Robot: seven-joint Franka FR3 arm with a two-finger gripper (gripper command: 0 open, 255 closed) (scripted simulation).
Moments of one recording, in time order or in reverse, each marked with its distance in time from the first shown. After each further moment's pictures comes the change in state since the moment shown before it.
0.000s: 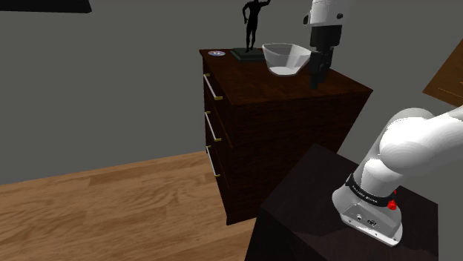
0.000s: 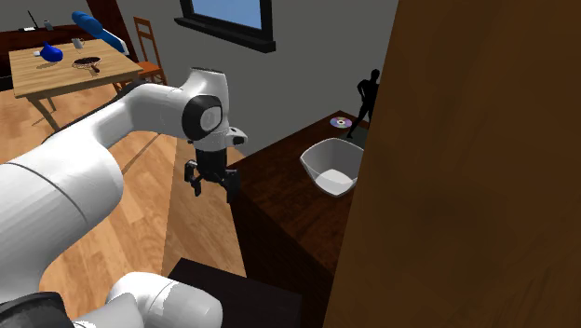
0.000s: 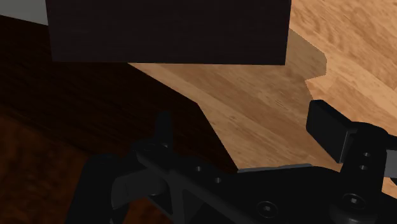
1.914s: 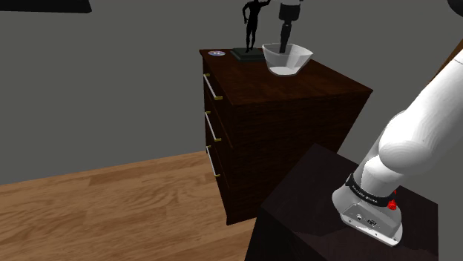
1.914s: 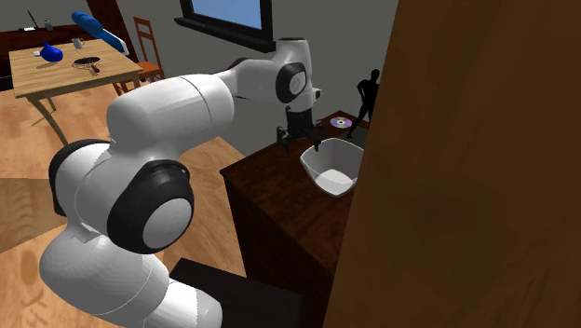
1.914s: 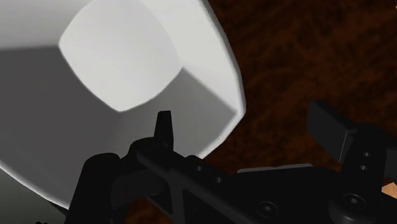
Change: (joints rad) arm -0.024 0.627 -0.253 0.570 -0.203 0.303 -0.632
